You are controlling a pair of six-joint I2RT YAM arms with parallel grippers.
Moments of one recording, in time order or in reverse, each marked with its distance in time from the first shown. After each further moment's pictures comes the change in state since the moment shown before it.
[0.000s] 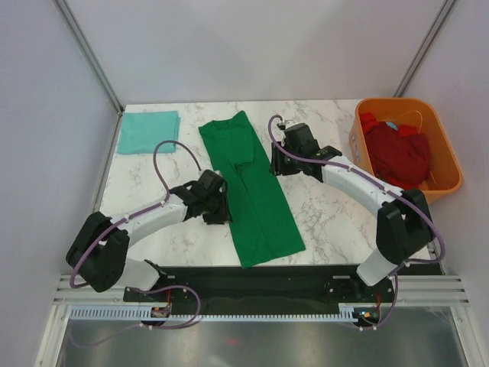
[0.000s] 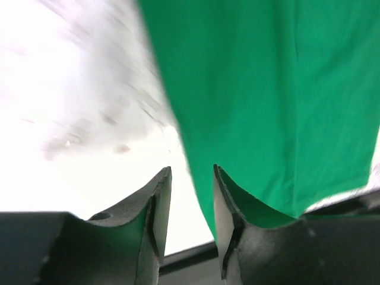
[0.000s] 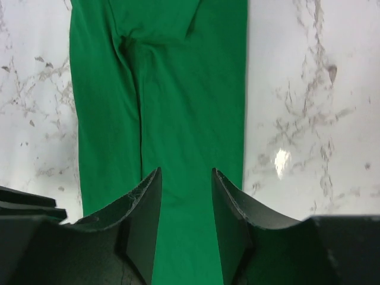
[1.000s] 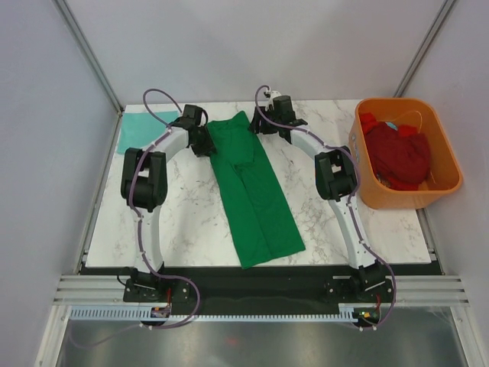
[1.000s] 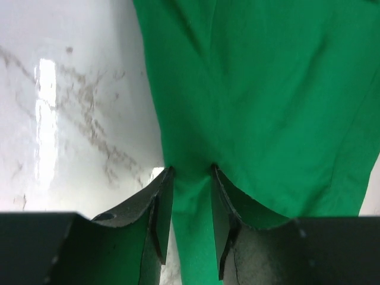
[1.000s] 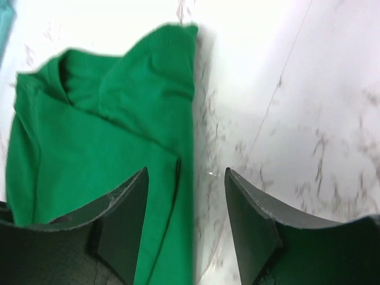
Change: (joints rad) left arm 0.480 0.780 0.891 -0.040 0.032 0.205; right arm -0.166 1.027 0.999 0.233 -0.217 -0.071
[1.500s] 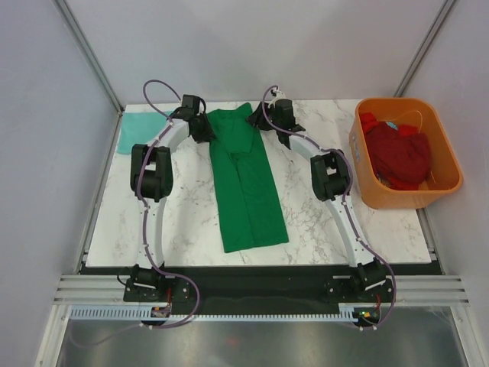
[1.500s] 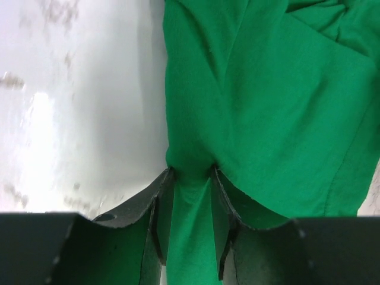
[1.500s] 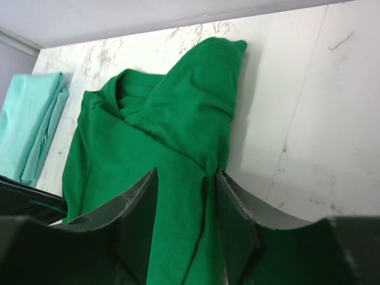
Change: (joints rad) left arm 0.041 0.217 0.300 0.002 0.007 0.023; right arm -0.024 0.173 0.130 0.298 -0.062 0.253
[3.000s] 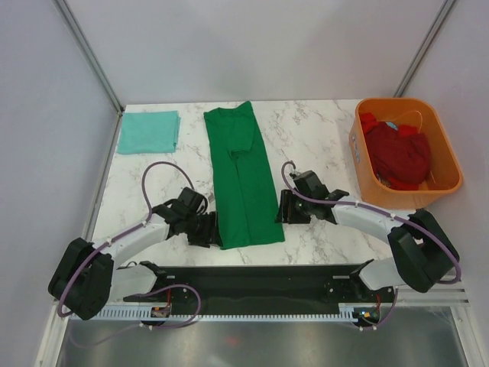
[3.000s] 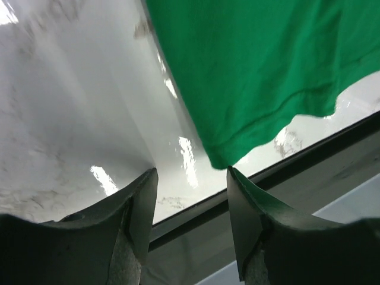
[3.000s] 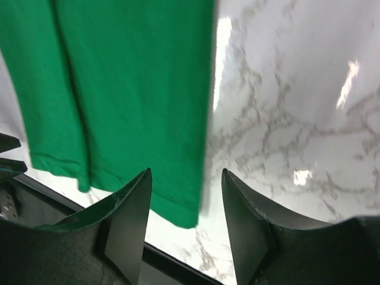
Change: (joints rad) left arm -0.362 -1.202 -1.422 -0.011 0.214 0.016; right arm 0.248 -1.386 -1.642 -0.393 0.127 0.066
